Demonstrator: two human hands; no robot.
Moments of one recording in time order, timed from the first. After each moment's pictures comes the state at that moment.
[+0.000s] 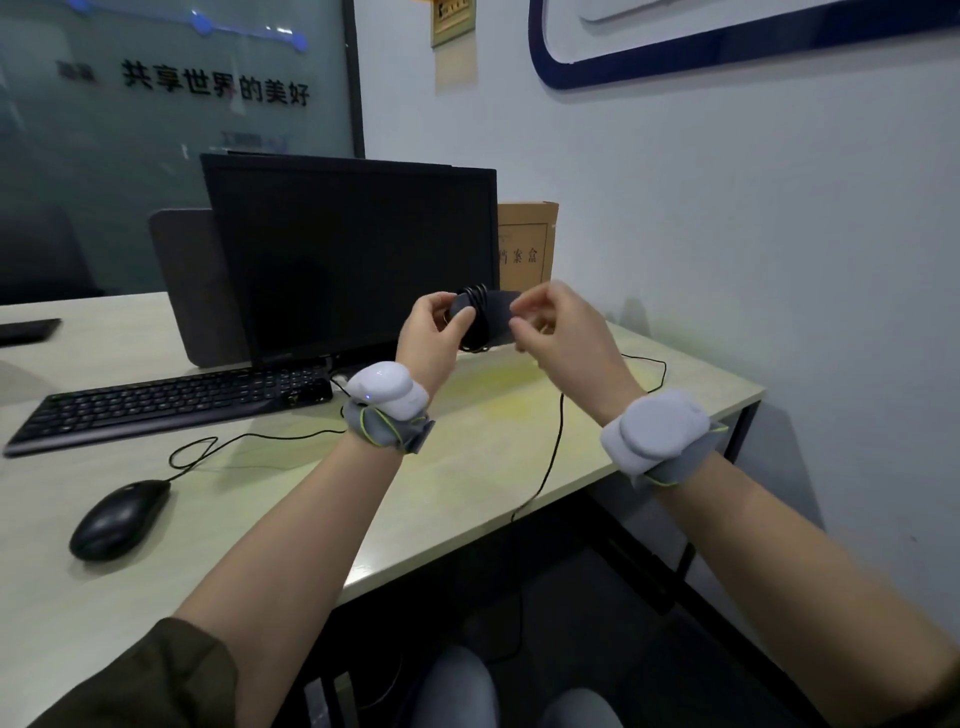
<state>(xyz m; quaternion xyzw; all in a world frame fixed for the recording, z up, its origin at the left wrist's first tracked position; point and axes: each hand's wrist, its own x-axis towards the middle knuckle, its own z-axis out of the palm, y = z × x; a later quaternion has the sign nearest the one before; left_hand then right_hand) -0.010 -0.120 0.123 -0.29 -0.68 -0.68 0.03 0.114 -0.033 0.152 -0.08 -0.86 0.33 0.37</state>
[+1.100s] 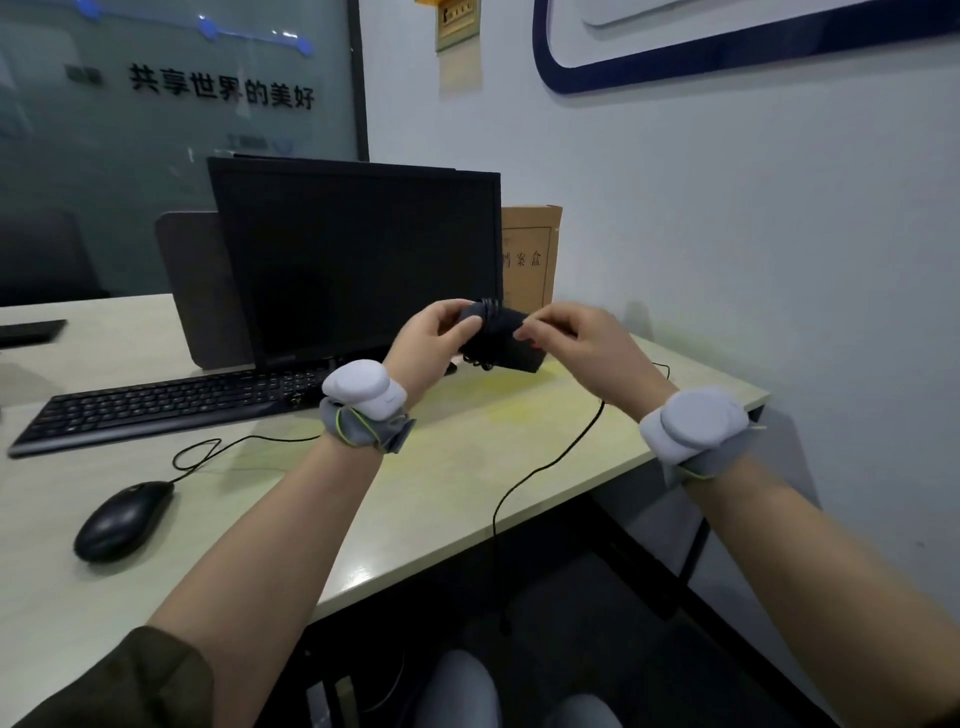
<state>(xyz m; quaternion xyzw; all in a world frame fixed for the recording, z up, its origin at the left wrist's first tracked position) -0.029 -0.132 0.120 -0.39 -0.68 -0.62 -0.03 0.124 -0.013 0.158 -0.02 -0.90 0.31 0.31</state>
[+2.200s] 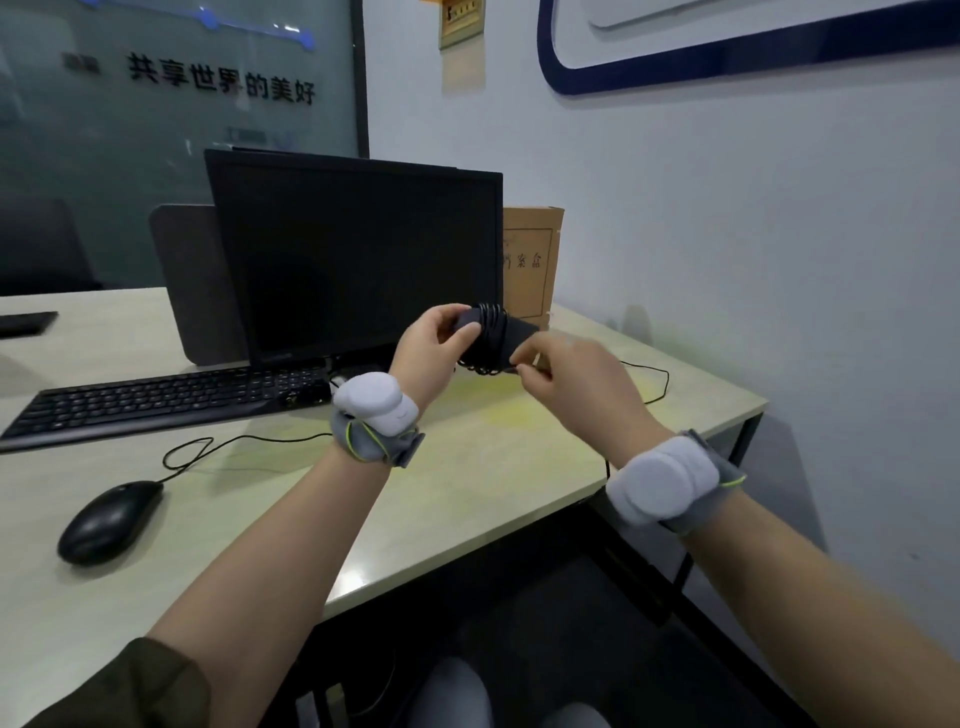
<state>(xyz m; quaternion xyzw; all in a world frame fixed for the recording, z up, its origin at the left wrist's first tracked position) -0.019 -0.130 0.116 -0.36 -0.69 -0.63 0.03 0.119 -0.028 0.138 -0.10 -0.94 0.08 0.32</state>
